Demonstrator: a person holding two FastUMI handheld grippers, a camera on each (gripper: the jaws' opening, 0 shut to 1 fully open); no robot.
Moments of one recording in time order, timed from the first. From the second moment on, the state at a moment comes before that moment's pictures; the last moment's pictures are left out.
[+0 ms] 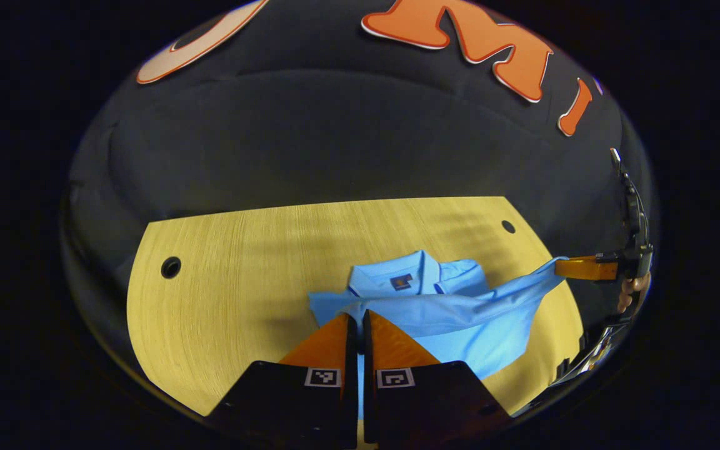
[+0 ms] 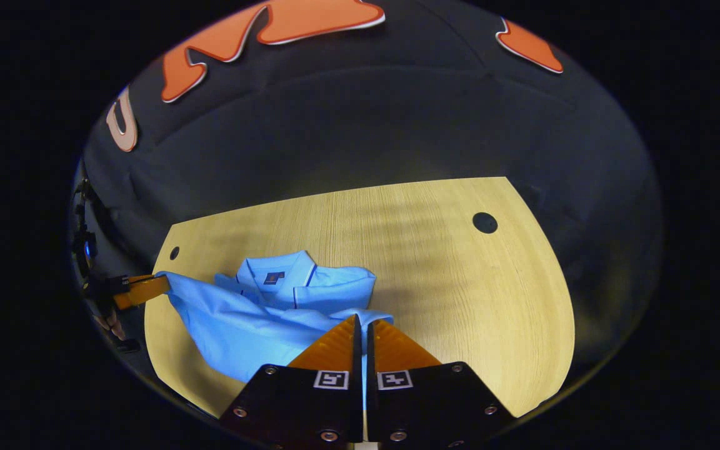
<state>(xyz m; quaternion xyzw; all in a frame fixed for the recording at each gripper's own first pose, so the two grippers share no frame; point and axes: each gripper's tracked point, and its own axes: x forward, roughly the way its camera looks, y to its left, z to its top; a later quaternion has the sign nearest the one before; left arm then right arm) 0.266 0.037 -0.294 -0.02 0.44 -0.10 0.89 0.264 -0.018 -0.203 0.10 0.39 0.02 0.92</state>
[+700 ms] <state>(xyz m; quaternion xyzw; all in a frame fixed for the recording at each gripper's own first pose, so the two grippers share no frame) 0.281 0.046 -0.338 -0.01 0.46 -0.05 0.89 0.308 -0.014 -0.218 0.18 0.38 0.01 0.91</state>
